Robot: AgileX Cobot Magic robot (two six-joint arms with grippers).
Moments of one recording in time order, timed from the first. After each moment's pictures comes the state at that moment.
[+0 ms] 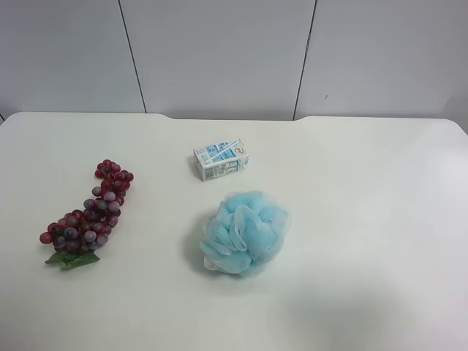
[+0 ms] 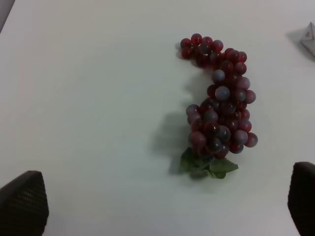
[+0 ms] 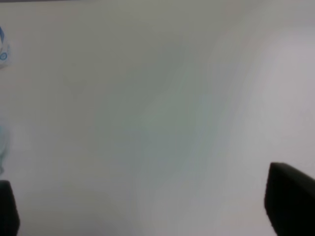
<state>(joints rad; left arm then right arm) 0.02 -0.01 -0.51 -0.01 1.06 -0.02 0.01 0.00 -0.51 0.06 1.06 -0.05</state>
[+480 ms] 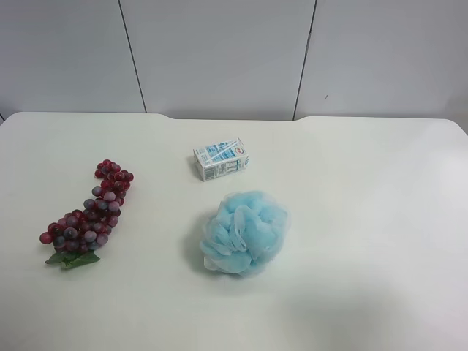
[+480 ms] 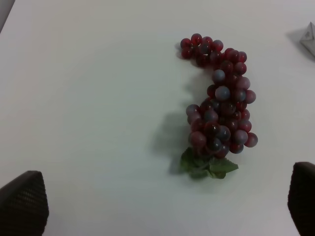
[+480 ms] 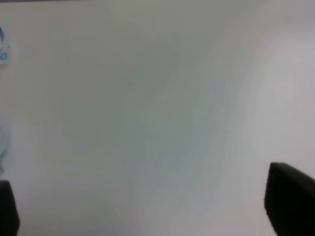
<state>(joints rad) 0.02 -0.01 -0.51 -0.01 1.06 -0.02 0.01 0.00 -0.51 0.06 1.06 -0.05</state>
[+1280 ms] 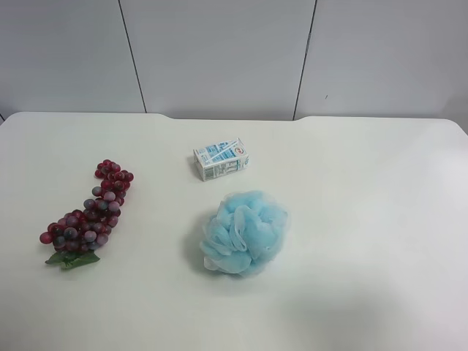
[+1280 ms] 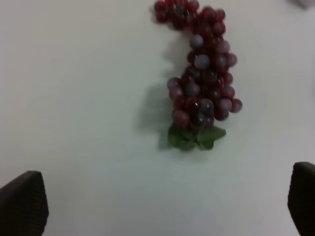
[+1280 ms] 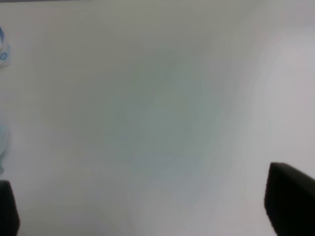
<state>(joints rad) 0.02 0.35 -0.64 -0.09 1.08 0.18 0.01 0.00 -0.51 0.06 1.06 -0.05</state>
